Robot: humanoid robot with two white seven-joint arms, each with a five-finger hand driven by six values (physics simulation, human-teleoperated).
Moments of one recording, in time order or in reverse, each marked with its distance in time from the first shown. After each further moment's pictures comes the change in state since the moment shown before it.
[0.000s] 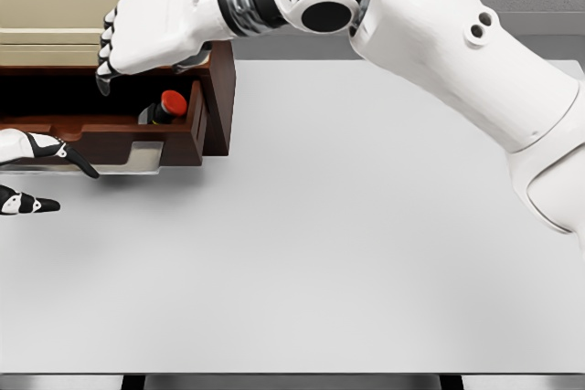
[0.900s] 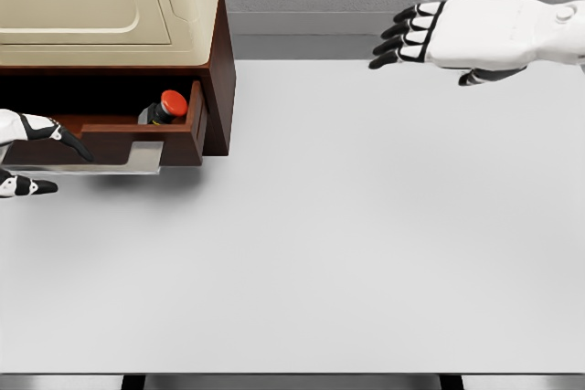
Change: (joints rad) left arm -0.014 -0.007 0.046 -0.001 -0.003 0.000 0.001; right arm 0.206 -0.910 -0.051 -0.420 -0.237 0.000 -0.144
